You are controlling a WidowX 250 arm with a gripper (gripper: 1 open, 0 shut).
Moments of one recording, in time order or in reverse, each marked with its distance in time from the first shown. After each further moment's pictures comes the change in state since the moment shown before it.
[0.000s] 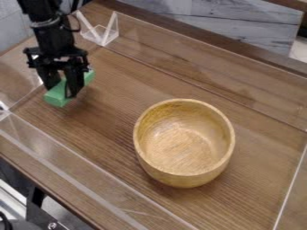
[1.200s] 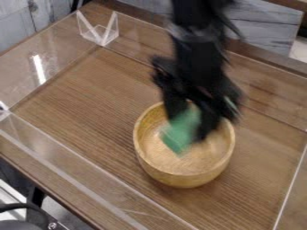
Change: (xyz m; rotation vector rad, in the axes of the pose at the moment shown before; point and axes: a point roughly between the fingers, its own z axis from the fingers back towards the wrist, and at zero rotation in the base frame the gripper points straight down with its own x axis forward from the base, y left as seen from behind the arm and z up) arm -0.096 -0.229 0.025 0.017 -0.022 -0.506
